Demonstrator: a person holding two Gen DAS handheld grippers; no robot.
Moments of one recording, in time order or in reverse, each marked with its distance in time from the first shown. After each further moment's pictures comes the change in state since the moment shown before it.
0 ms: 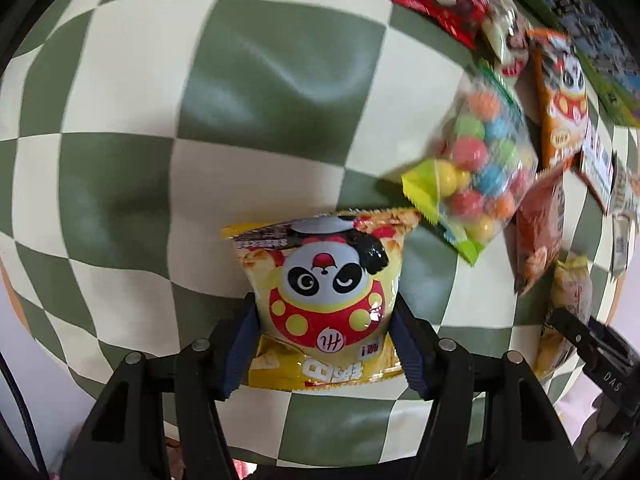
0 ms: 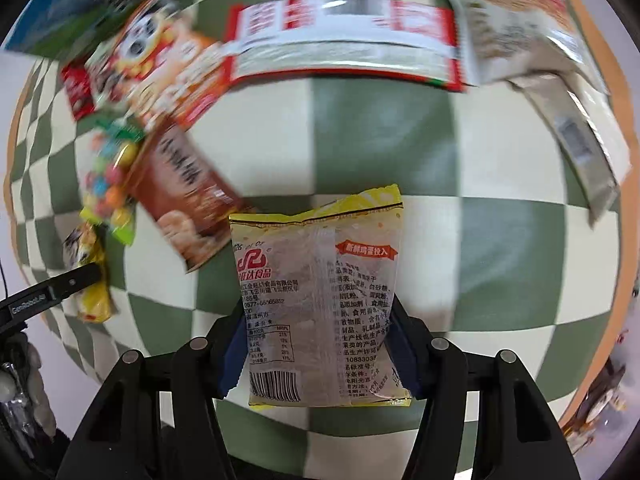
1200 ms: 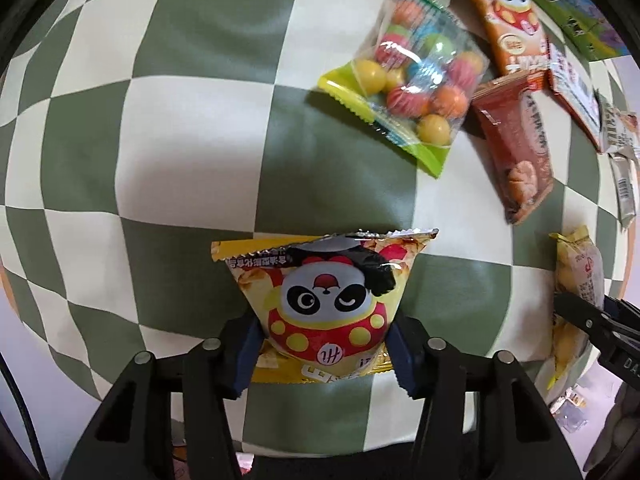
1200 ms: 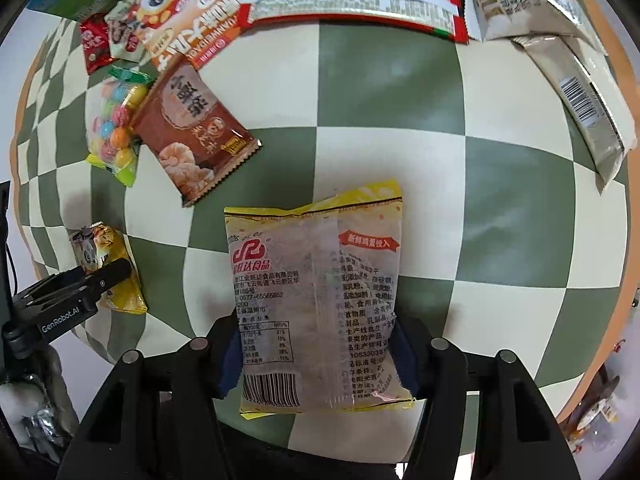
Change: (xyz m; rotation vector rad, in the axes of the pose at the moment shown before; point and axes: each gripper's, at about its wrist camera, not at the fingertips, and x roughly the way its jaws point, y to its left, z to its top) left arm -0.011 -0.030 -0.063 0.061 -0.050 0.031; right arm 0.022 -0.009 -0.041 -0.042 0.010 0.016
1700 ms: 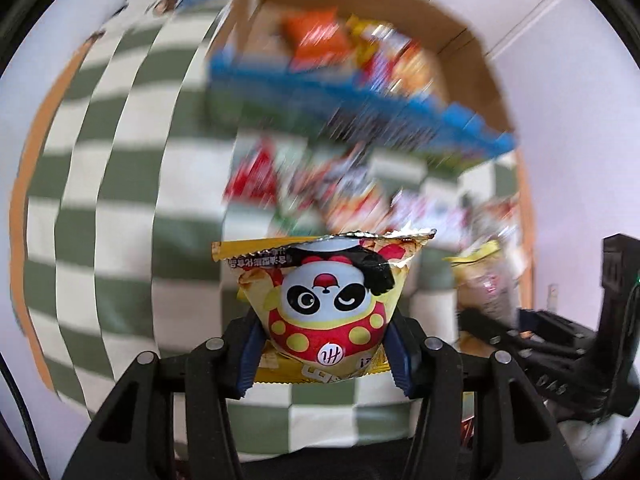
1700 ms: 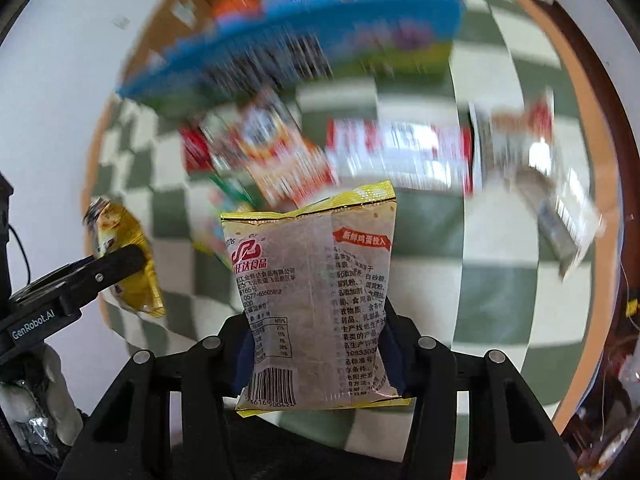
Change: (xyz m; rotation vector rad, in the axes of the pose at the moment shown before) left arm -0.182 -0.039 0.063 0.113 -0.297 -0.172; right arm -0.147 0.017 0.040 -0.035 -0.249 0.168
